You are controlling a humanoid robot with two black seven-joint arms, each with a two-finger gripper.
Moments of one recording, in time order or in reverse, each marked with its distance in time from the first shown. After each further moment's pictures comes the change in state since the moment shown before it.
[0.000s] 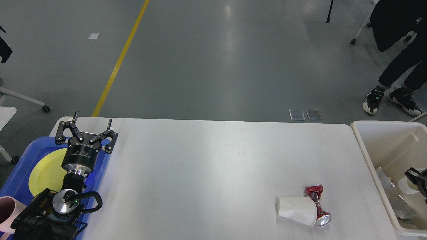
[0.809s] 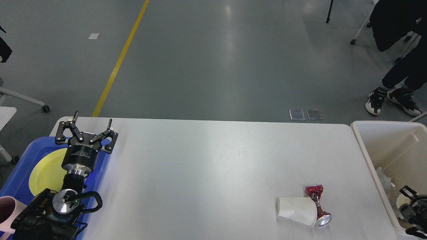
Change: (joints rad) left arm 0.000 0.000 0.000 0.000 0.000 0.000 0.000; right arm -0.265 0.151 0.079 -0.289 -0.004 -0.162 -0.005
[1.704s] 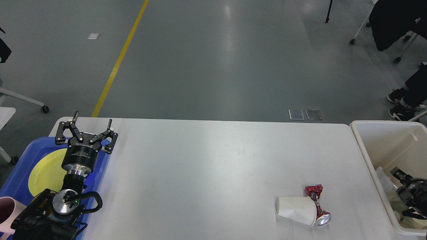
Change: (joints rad) left arm 0.001 0.000 0.000 0.000 0.000 0.000 0.000; right arm 0.096 -0.010 -0.014 0.009 -0.014 0.069 0.000
